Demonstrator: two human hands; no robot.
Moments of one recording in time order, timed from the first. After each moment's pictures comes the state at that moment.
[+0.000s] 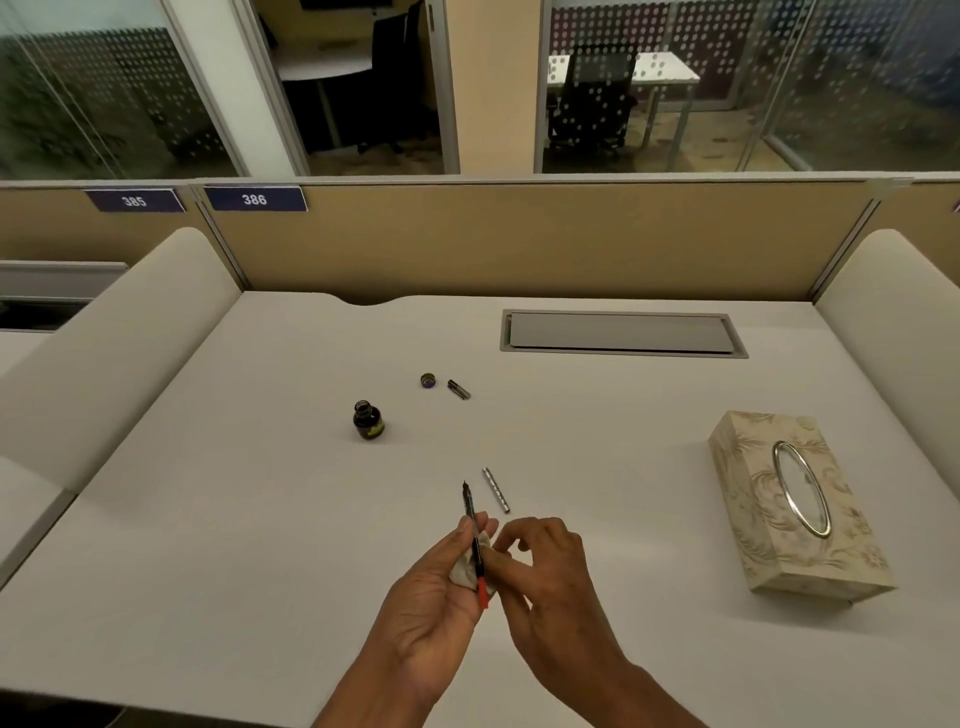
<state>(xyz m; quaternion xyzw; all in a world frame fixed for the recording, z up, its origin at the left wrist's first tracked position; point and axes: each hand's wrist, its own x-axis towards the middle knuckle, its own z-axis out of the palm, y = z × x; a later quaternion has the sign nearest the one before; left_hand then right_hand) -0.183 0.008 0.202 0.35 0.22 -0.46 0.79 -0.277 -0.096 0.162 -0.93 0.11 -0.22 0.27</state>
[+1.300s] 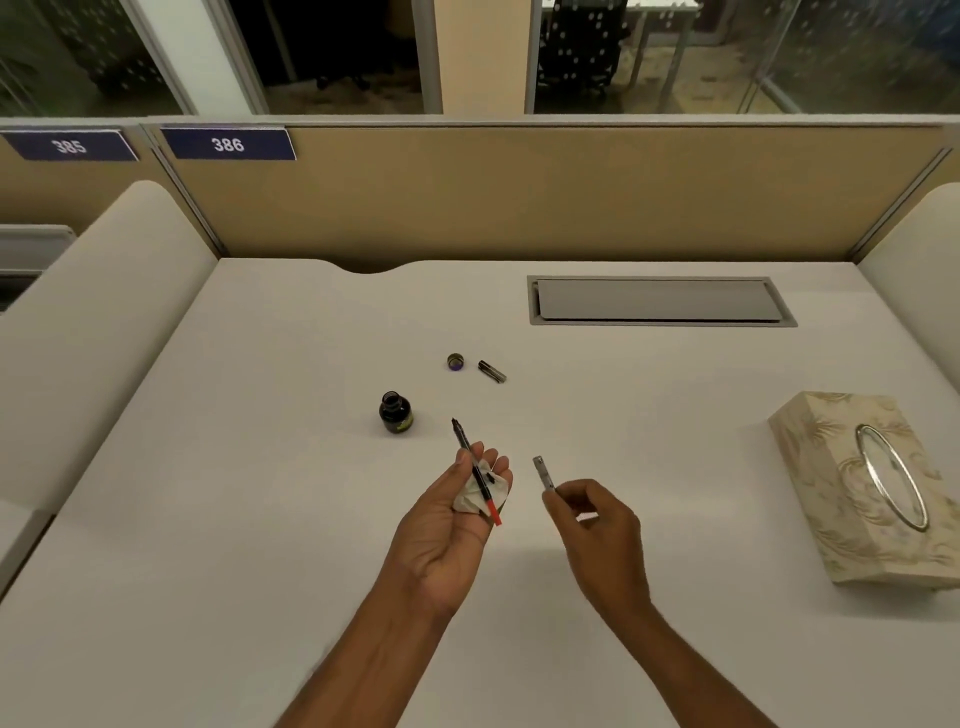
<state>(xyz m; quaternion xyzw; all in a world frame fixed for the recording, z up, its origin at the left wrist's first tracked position) -0.046 0.007 0.182 0.27 0.26 -0.46 0.80 -0.168 -0.103 0.105 -0.73 0.42 -0.24 0.49</state>
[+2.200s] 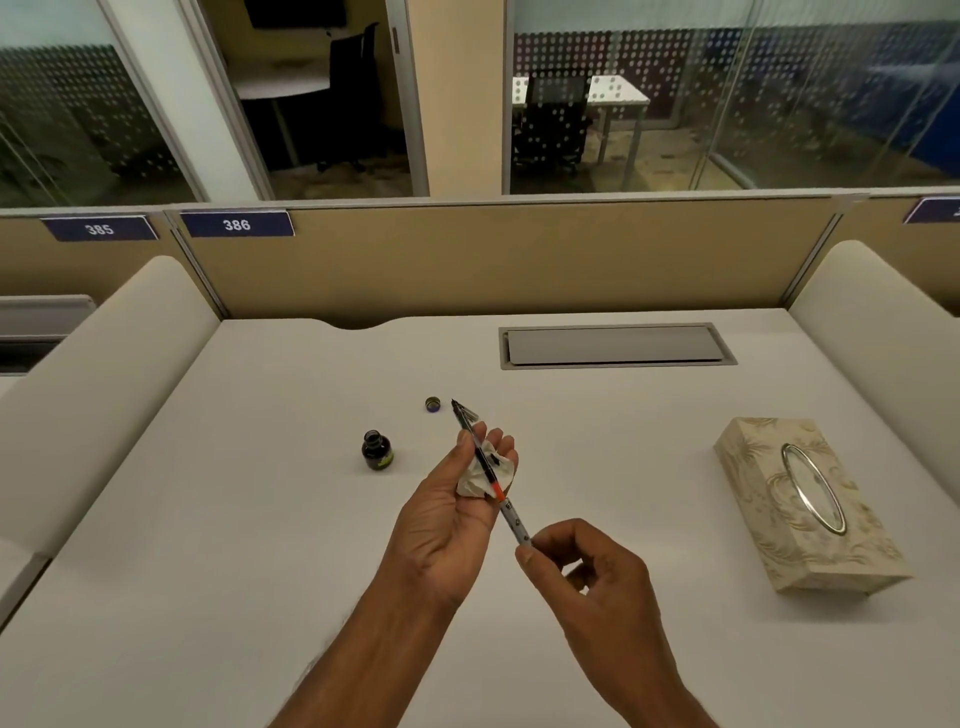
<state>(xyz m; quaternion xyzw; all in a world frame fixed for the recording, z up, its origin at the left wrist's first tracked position) -0.088 -0.011 0.249 0.25 0.15 -0.47 0.83 -0.241 -0.063 0.225 -0.73 0.34 -0.24 0.54</state>
